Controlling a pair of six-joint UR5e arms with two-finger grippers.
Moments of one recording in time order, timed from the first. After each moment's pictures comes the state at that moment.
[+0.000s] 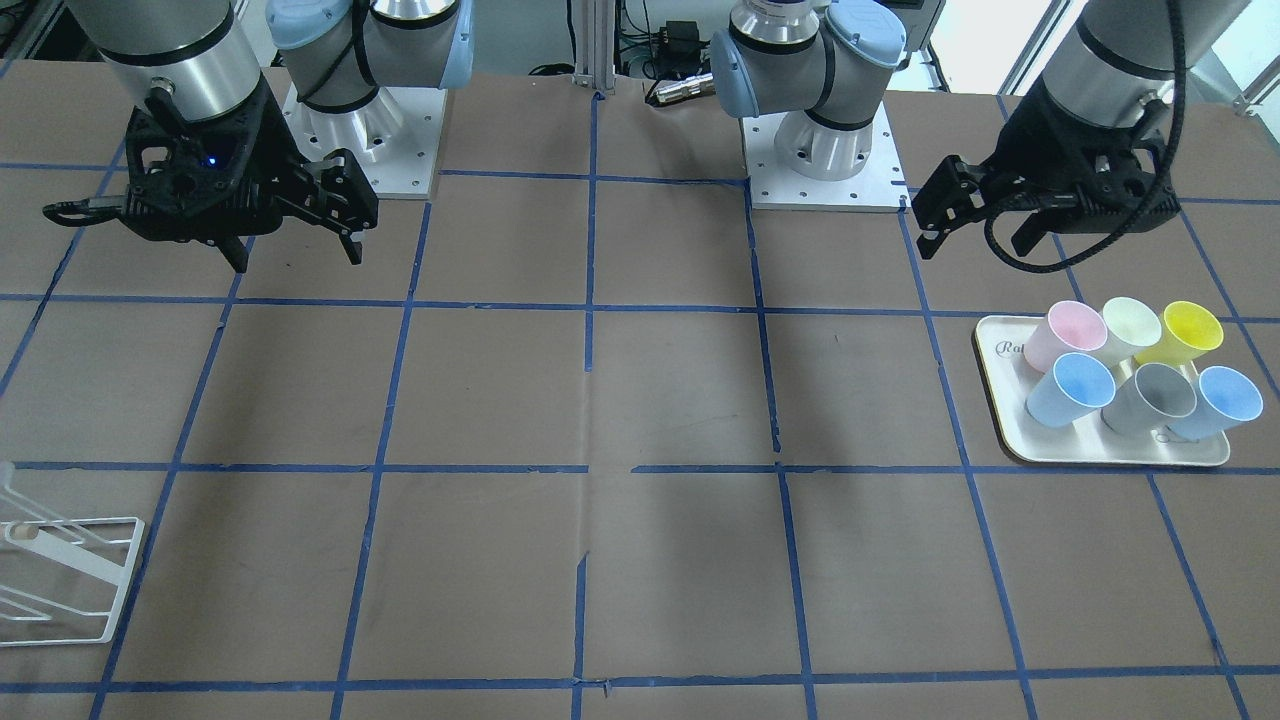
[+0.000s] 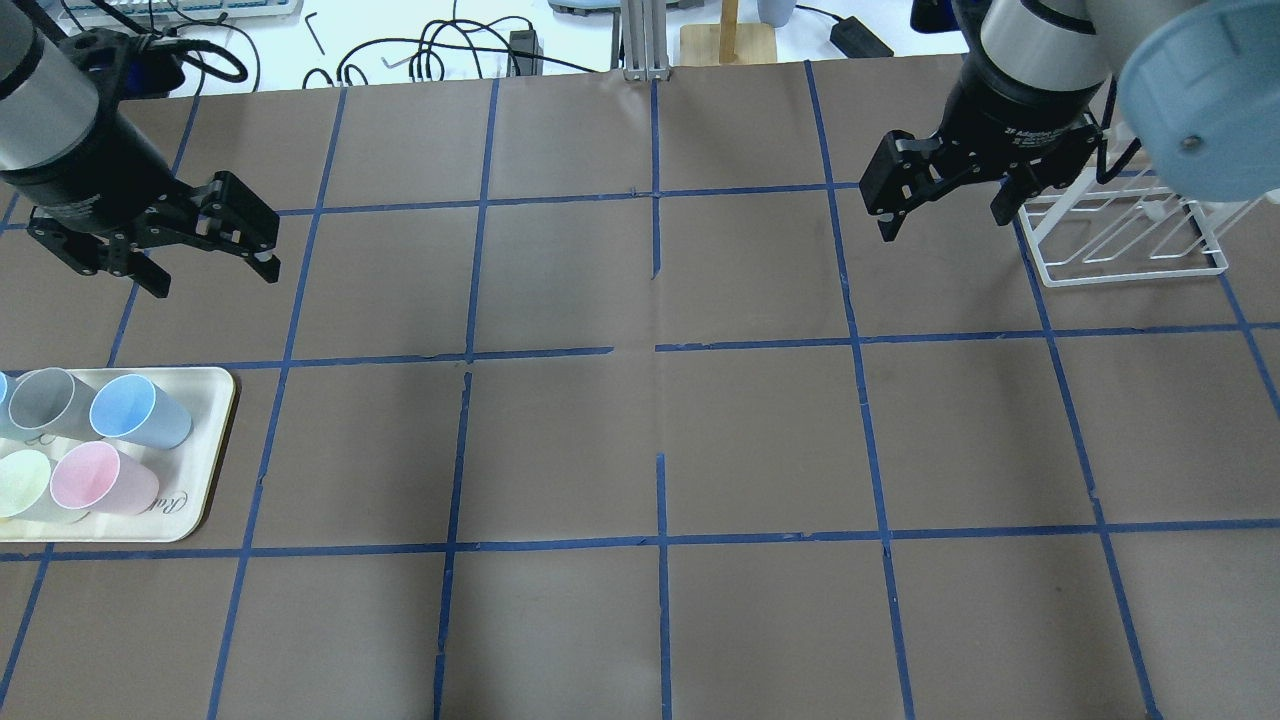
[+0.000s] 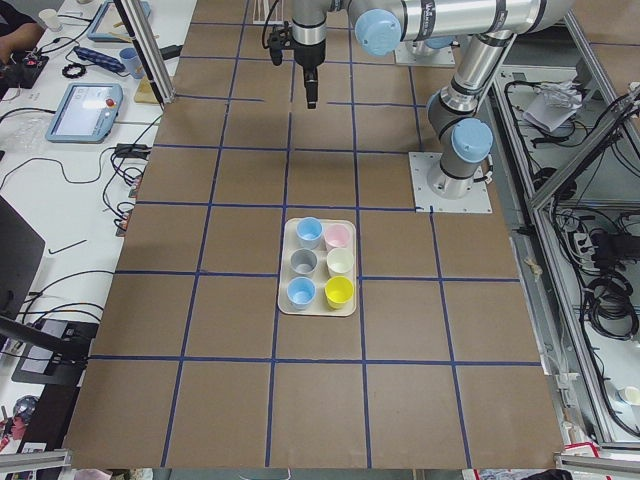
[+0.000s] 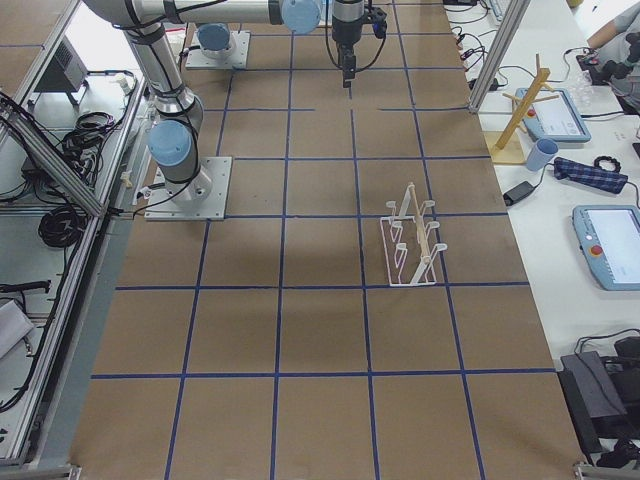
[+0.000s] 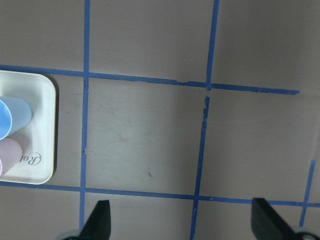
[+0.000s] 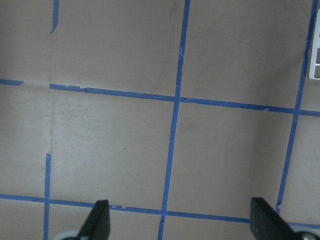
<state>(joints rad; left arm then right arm) -1.31 -1.49 -1.65 -1.59 1.55 0.21 1.58 -1.57 1.58 -1.60 -1.56 -0.11</state>
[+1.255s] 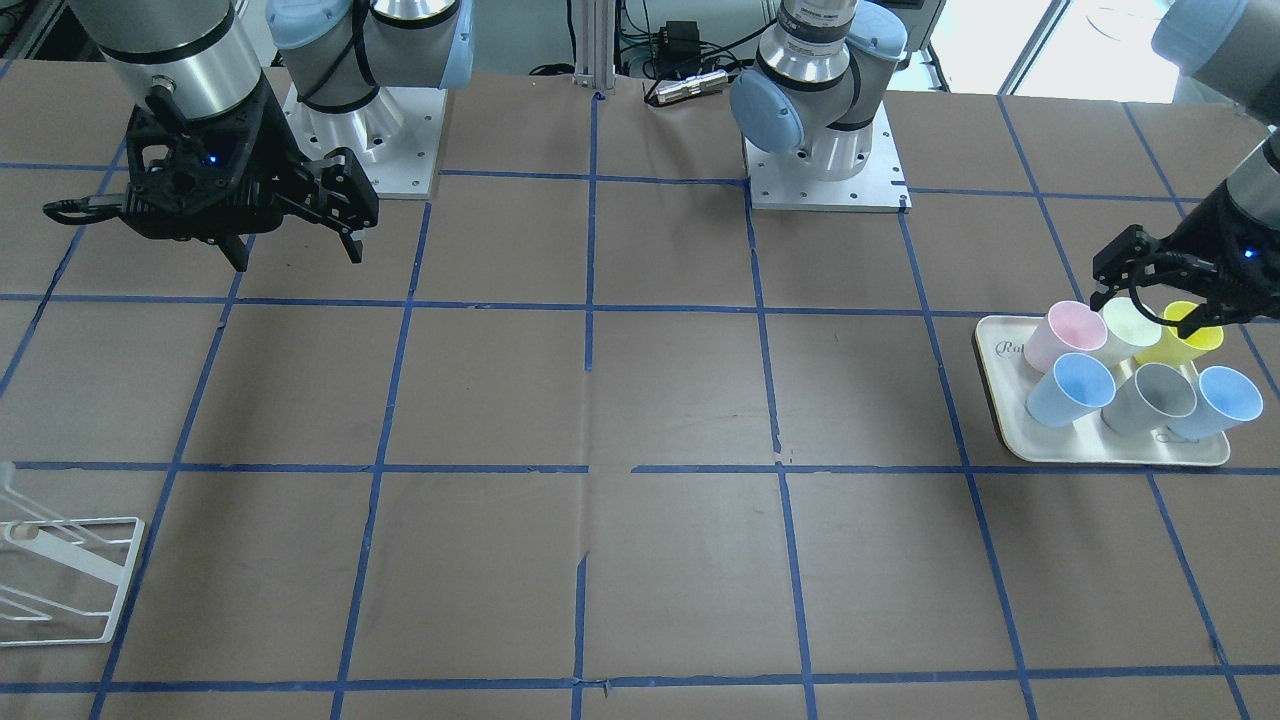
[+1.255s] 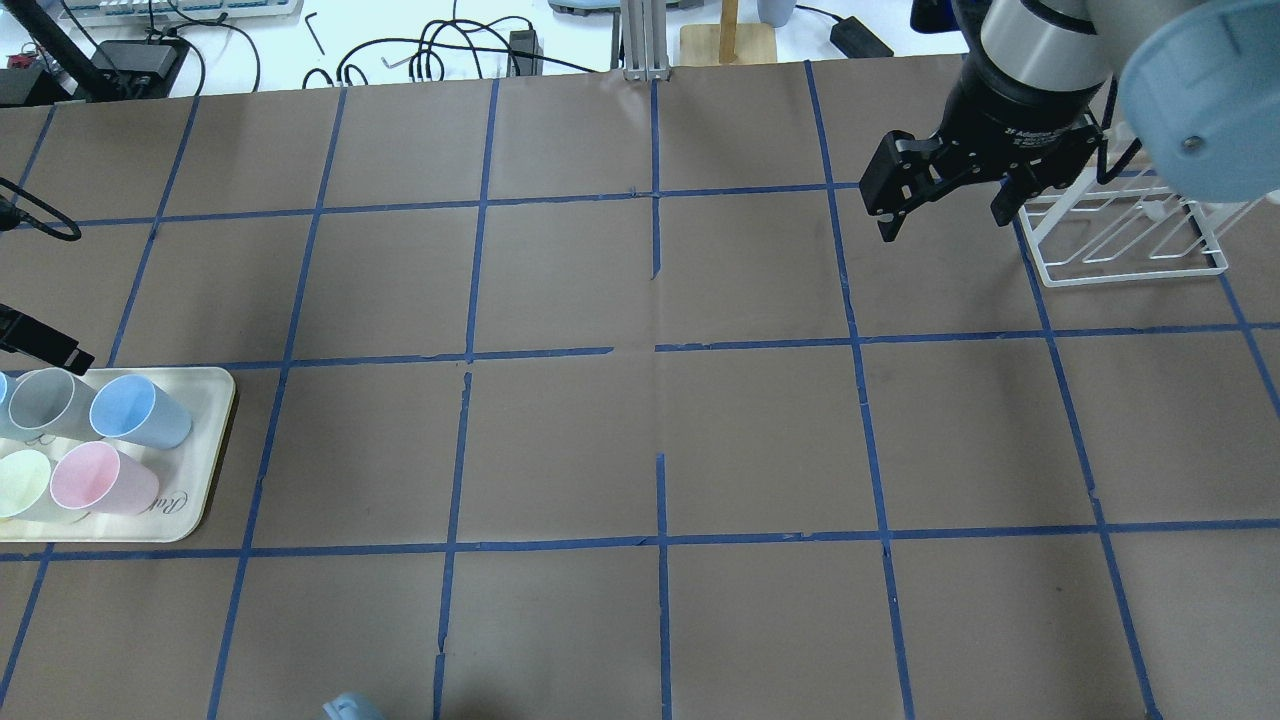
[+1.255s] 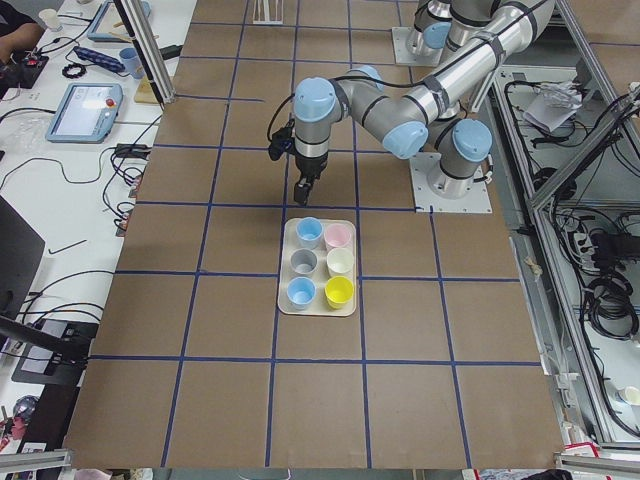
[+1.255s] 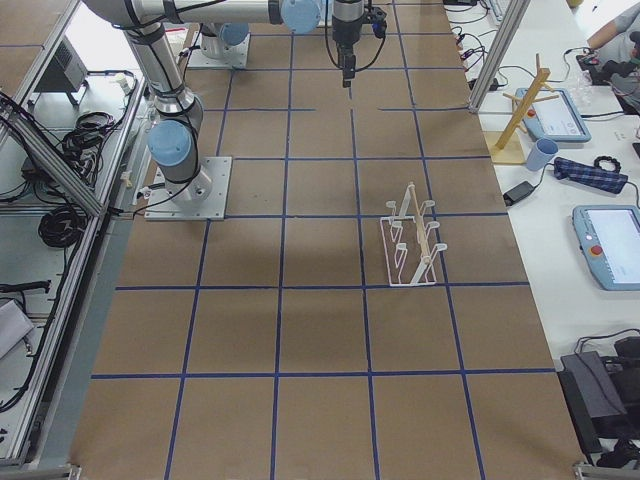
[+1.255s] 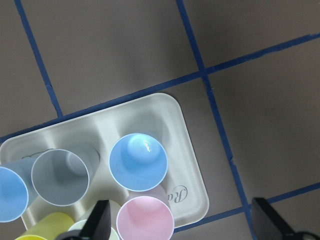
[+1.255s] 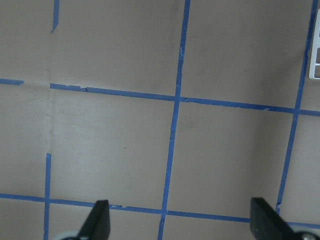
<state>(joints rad) -0.88 -1.62 -1.83 -1.24 1.55 1.11 1.58 -1.57 1.58 -1.60 -1.56 -0.11</state>
